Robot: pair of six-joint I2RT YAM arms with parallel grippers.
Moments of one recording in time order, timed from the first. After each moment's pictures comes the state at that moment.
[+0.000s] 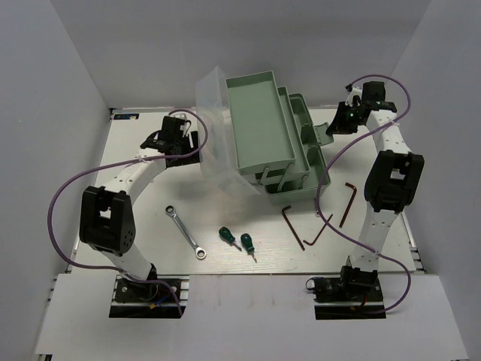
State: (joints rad) left arm -0.28 1.65 1.28 -0.47 -0.07 -0.34; right arm -0.10 2.10 1.90 -0.72 -0.46 0.04
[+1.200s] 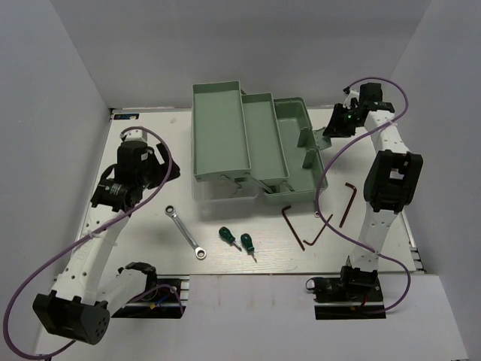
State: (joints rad) left arm -0.23 1.00 1.07 -0.70 -0.14 -0.51; right arm -0.08 2.10 1.89 -0.75 -0.45 0.04
